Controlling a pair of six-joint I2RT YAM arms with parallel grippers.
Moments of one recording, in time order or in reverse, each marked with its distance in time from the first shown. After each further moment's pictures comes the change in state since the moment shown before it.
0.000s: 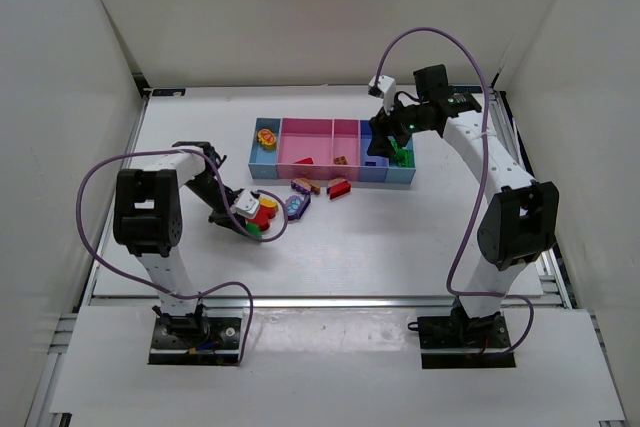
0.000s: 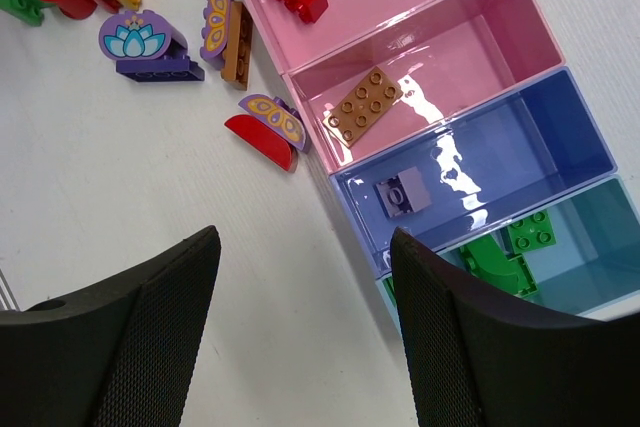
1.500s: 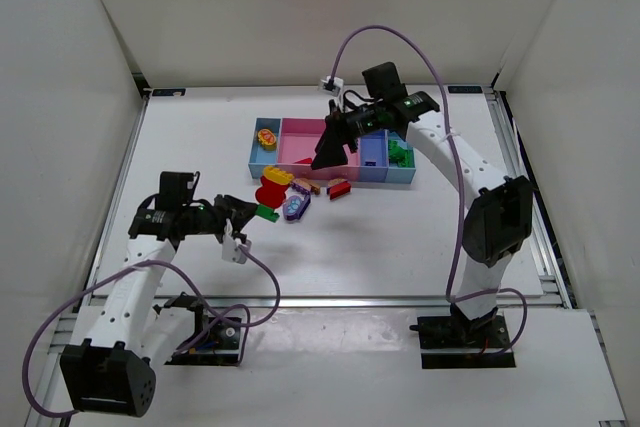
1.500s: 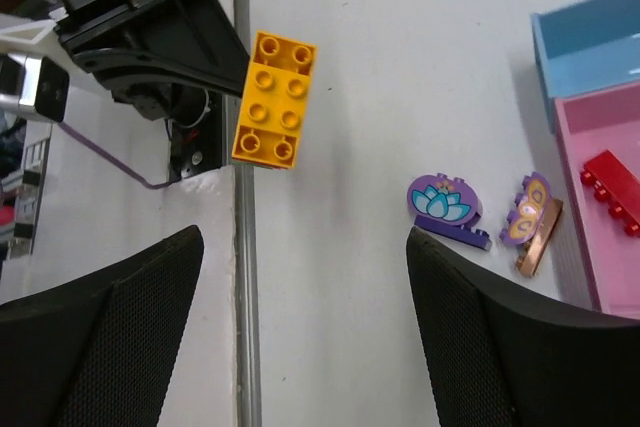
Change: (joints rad) left arm -0.047 -0.952 -0.420 0.426 0.295 -0.043; right arm 0.226 0.076 0.128 0.095 -0.383 0.404
